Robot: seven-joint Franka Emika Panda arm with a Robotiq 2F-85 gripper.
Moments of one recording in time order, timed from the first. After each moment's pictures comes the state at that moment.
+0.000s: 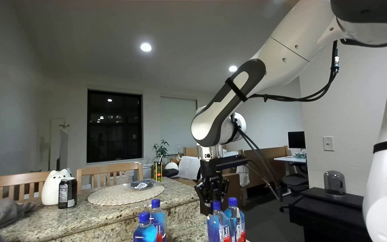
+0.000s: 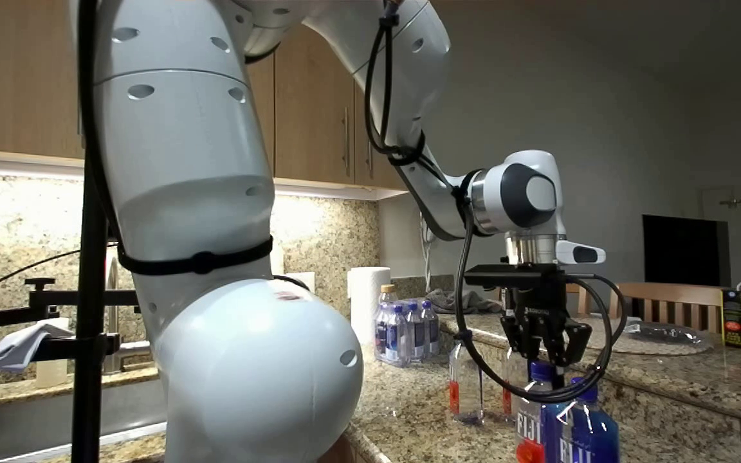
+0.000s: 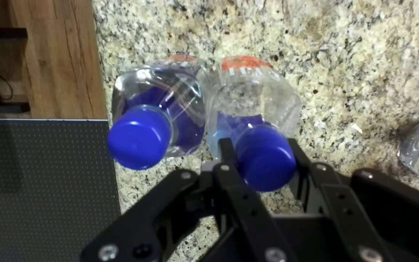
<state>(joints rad) -0.01 -0.24 -0.05 -2.49 -0.08 2.25 0.15</state>
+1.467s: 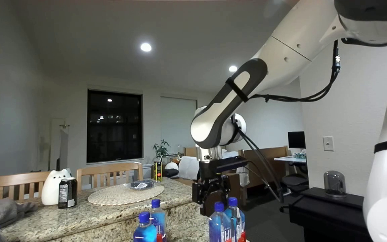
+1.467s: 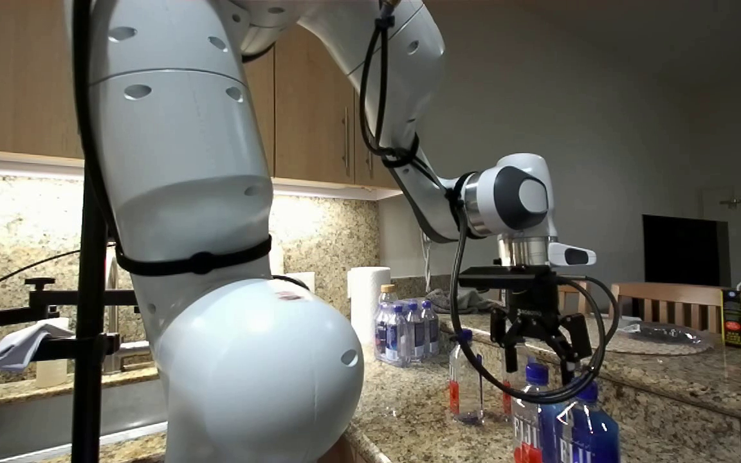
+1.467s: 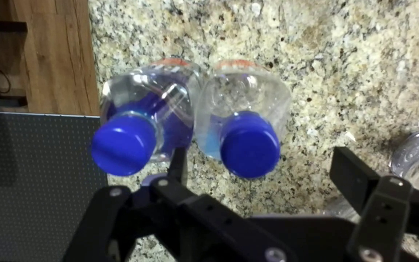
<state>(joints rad) -0.01 -0.25 -0.03 -2.51 -0.08 2.26 0.14</state>
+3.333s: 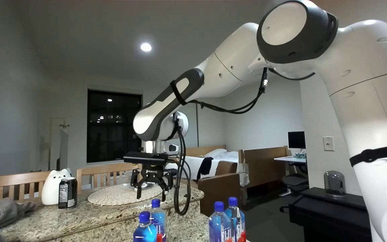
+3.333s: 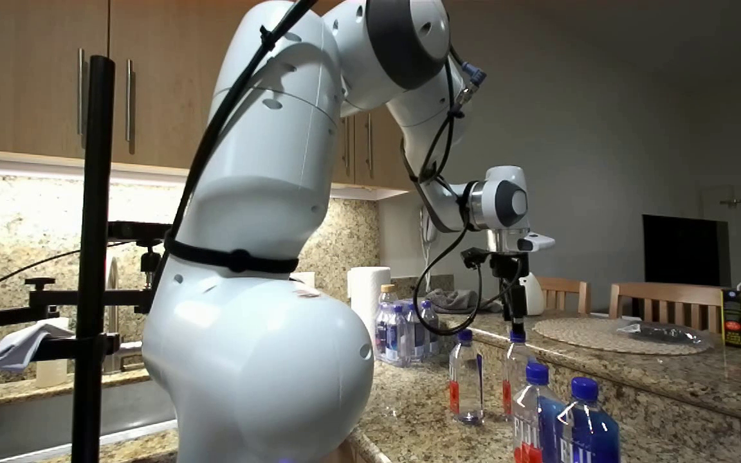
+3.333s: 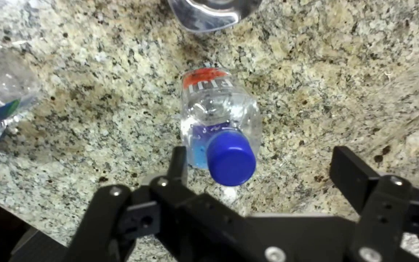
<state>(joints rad) 0.11 0.18 0.07 -1.94 0.00 2.22 1.07</state>
